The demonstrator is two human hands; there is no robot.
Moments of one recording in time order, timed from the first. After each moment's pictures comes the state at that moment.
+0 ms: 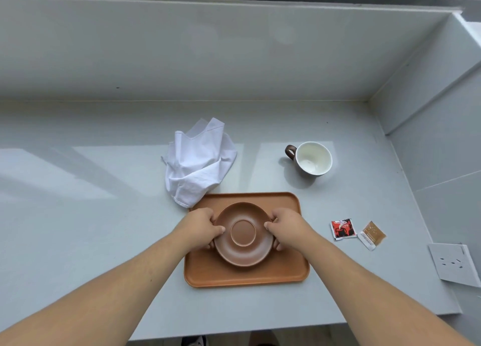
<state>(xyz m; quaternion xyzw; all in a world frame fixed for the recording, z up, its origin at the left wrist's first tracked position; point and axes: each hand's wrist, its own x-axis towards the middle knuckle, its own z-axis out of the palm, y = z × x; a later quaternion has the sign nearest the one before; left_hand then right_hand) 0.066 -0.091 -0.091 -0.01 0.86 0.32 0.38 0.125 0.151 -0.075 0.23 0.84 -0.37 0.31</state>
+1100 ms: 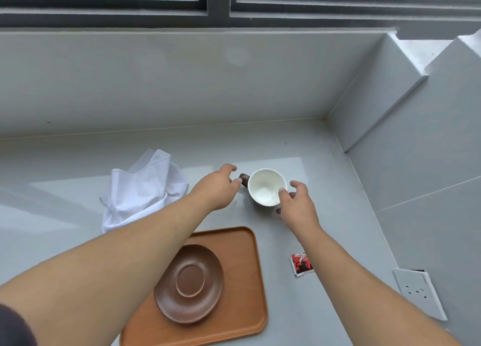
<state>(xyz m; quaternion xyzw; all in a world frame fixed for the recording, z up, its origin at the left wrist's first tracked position) -0.062 0.109 -0.059 0.16 0.91 0.26 0.27 0.062 0.290 -0.061 0.41 0.76 -0.51 0.02</state>
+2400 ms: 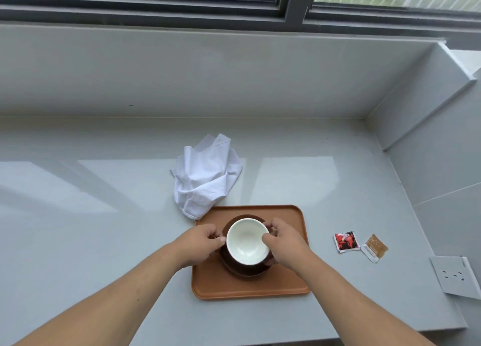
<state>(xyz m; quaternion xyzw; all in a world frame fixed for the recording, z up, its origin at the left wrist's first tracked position) 0.074 -0.121 -0.058 0.00 0.81 0.40 0.44 0.142 0.120 -0.057 0.29 0.76 -0.53 0.23</state>
